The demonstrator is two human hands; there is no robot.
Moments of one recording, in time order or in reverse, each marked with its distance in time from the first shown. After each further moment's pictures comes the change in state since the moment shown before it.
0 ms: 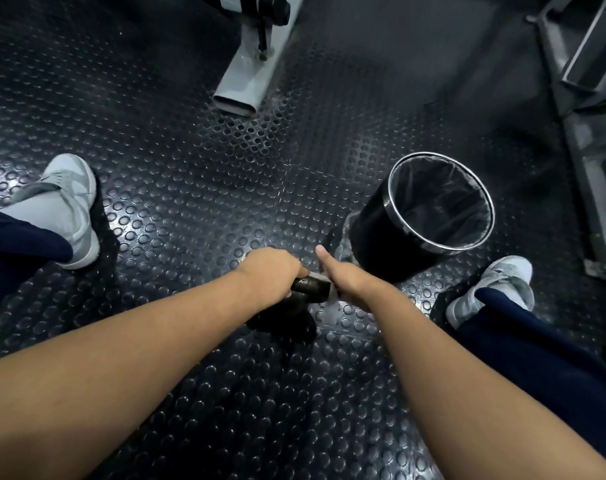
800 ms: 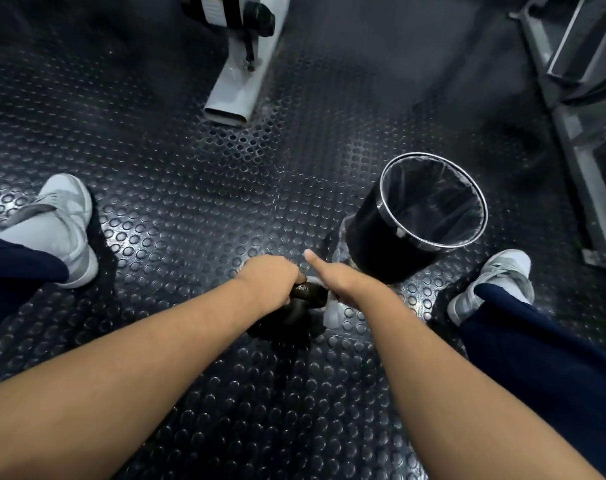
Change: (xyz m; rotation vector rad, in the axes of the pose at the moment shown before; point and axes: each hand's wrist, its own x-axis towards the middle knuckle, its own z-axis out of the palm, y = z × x) left_hand 0.002 0.006 -0.006 0.028 -0.018 -0.006; right_hand -0.024 -0.022 0.006 0.045 -0.017 0.006
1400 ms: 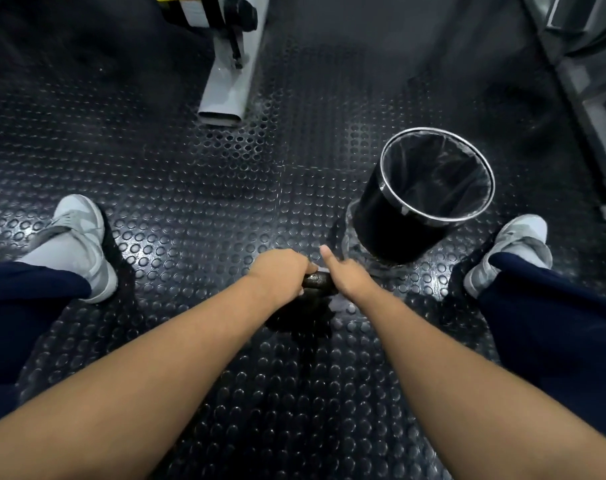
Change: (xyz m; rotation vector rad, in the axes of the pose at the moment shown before) left_hand -0.001 -0.003 0.005 0.007 0.000 -0.008; right_hand -0.005 0.021 0.024 -0.034 0.241 -0.047
